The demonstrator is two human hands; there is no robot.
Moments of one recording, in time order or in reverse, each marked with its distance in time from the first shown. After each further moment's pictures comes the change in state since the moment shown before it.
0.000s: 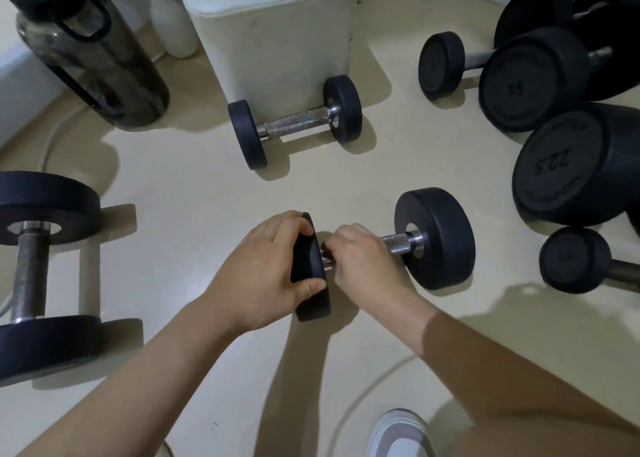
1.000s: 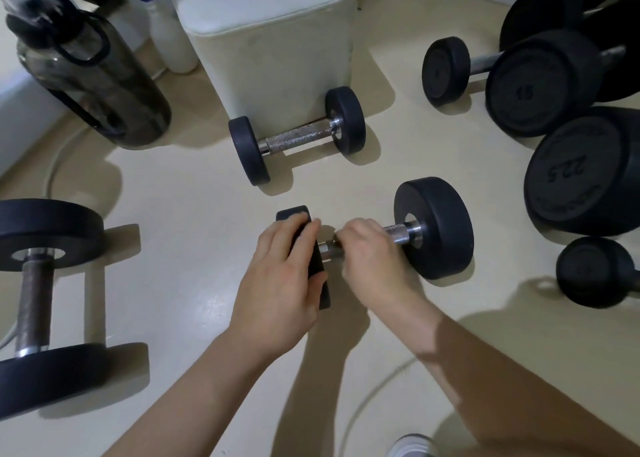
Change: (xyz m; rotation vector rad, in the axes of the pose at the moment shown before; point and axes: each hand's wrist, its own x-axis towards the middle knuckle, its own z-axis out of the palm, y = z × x) left_hand 0.012 0.004 0.015 0.135 0.230 -0.048; right_hand 0.026 0.012 0.006 0.007 0.171 0.102
